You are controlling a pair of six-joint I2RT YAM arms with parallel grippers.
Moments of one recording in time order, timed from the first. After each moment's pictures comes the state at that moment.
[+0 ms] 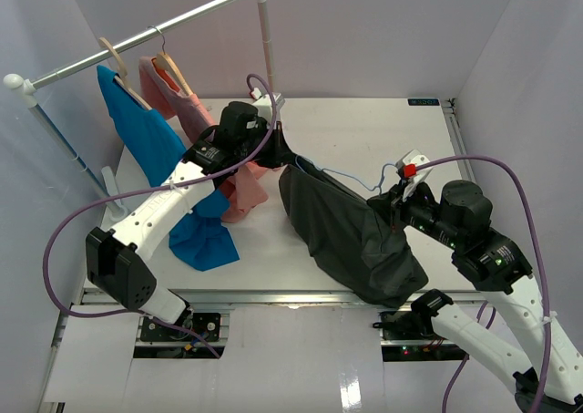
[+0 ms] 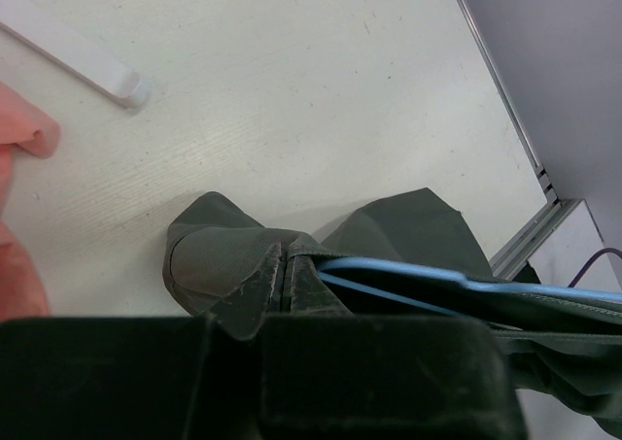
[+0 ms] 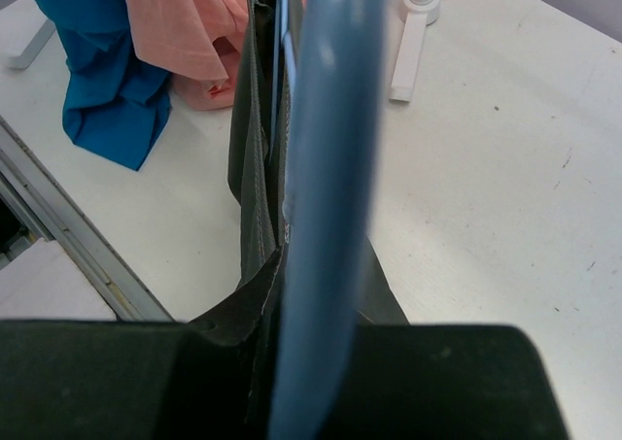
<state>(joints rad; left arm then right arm) -0.56 1.50 1.44 -0.44 0.24 -0.36 0.59 0.65 1.00 -0.63 -0.21 -0.03</state>
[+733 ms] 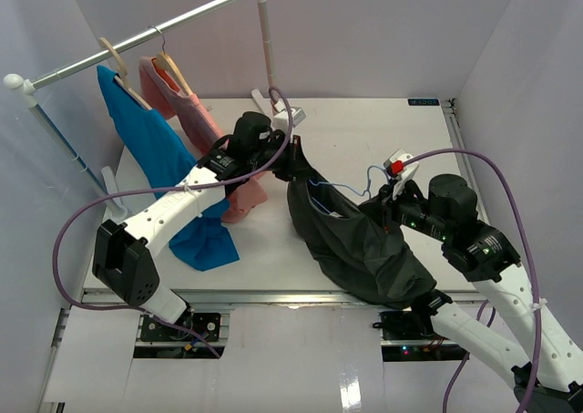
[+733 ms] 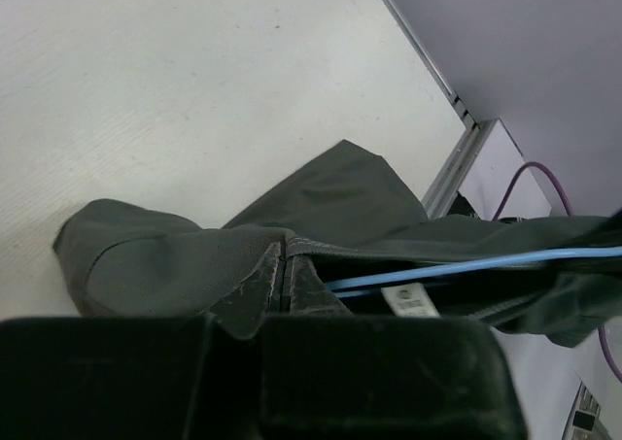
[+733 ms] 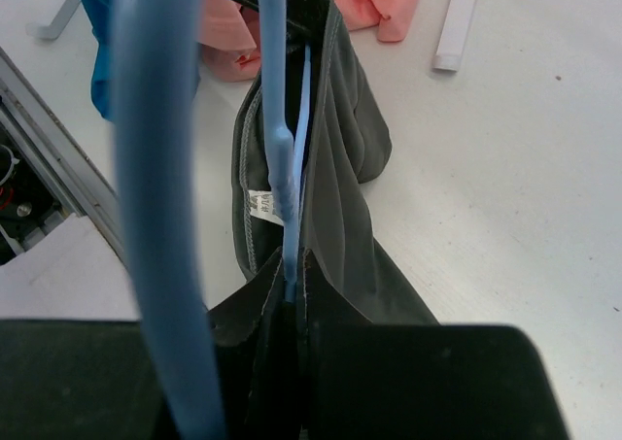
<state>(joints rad) -0.61 1.53 1.35 -0.30 0.49 -0.38 0.59 0.70 0.99 -0.62 -0.28 0.01</state>
